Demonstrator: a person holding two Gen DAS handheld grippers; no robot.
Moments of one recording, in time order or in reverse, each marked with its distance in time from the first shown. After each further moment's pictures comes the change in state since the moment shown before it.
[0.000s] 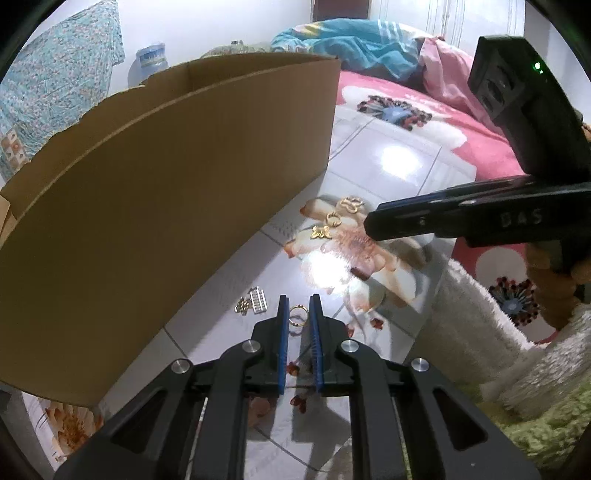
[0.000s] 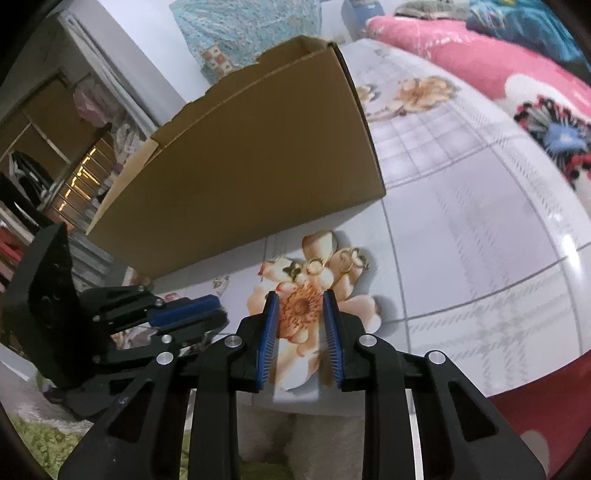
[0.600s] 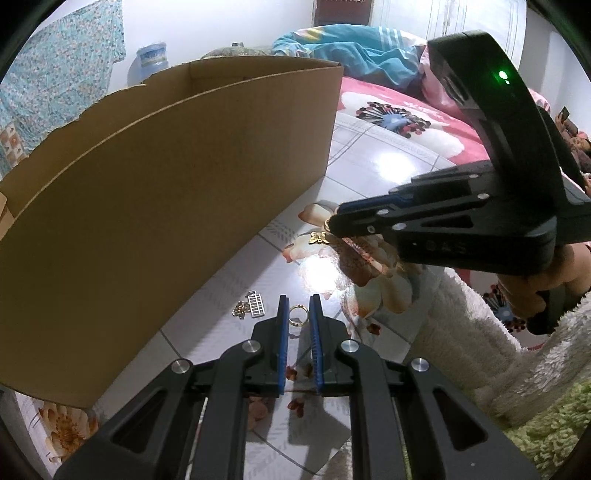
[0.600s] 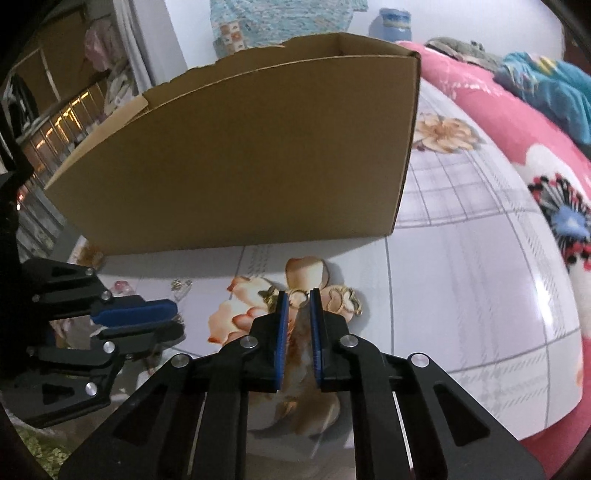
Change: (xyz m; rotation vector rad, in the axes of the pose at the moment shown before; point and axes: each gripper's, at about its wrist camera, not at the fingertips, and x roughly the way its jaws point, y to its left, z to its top) left arm 0.000 0.002 -0.001 -0.020 -0.010 -0.023; right arm 0.033 0.035 0.016 -0.234 0.012 -0.186
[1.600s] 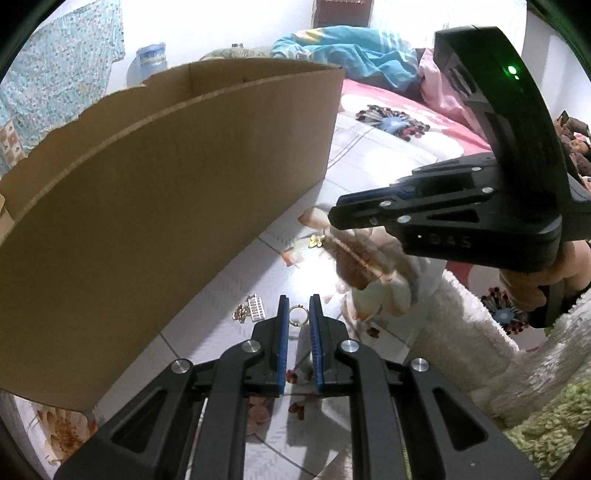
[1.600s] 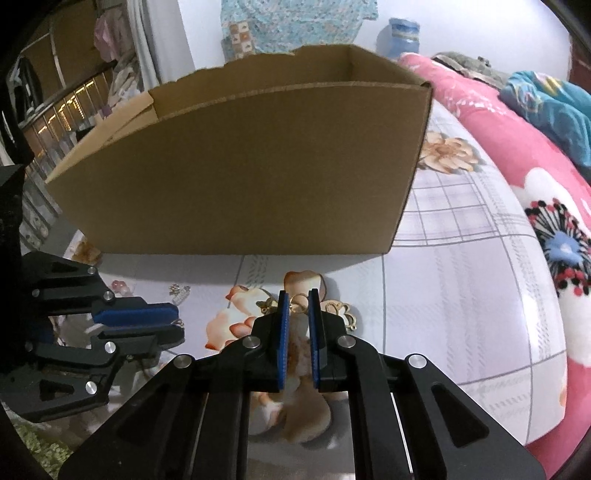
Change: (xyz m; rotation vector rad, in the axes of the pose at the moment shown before) left arm -0.006 0.000 0.003 0.000 -0.016 -0.014; right arm -0.012 0.000 0.002 -0.029 -0.026 -0.011
